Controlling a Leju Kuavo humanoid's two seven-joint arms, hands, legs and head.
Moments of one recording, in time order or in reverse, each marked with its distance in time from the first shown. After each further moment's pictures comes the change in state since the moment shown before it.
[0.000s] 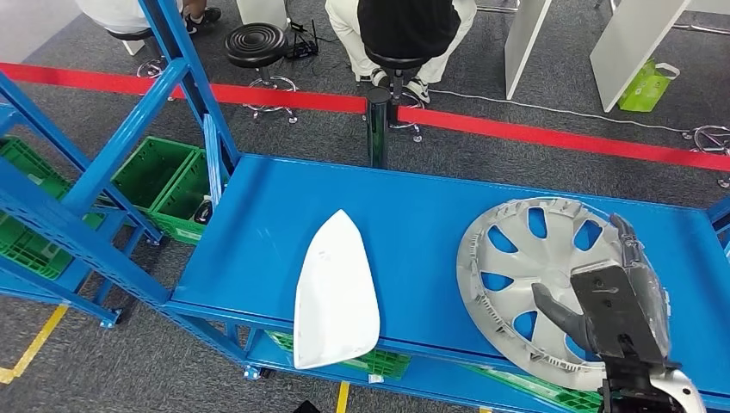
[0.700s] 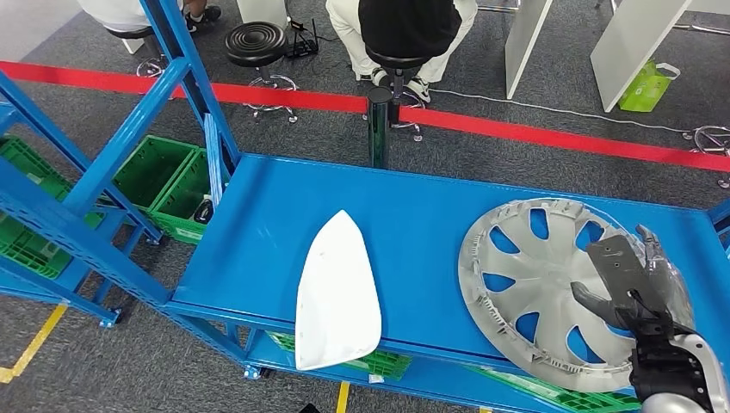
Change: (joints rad) left arm -0.001 0.003 -0.031 0.000 -0.038 -0.004 0.000; right arm -0.091 -0.139 -0.047 0.309 -0.128 0.006 -0.002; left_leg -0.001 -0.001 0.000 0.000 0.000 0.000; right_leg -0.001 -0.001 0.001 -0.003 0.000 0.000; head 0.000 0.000
